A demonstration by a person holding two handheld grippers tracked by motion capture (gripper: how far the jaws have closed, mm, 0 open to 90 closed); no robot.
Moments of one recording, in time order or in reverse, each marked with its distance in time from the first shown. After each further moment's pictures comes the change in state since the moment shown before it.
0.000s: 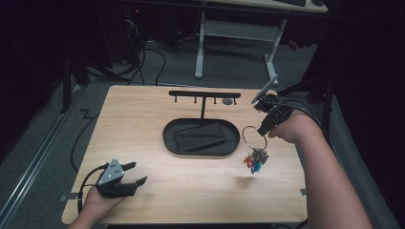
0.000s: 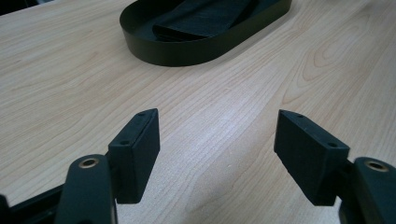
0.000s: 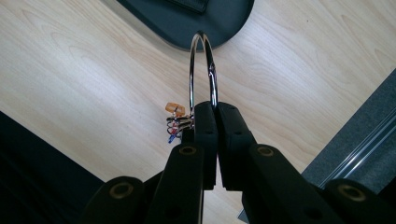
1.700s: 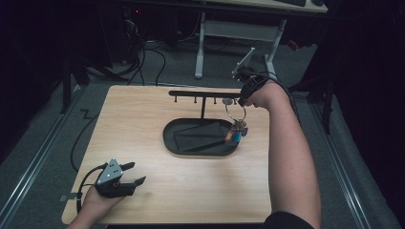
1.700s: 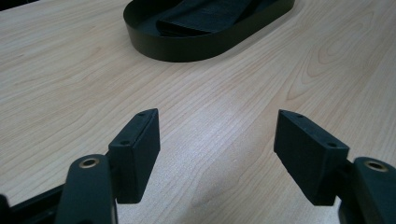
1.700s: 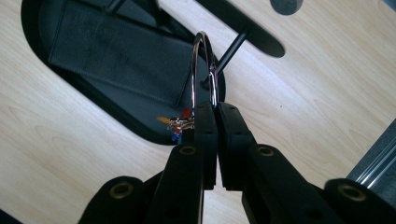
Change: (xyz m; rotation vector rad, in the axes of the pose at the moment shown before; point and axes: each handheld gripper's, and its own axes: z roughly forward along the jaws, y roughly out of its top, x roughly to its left) left arm 0.004 -0.003 0.000 0.006 0.002 -0.009; right arm -0.040 0.105 0.024 -0.064 0.018 0.049
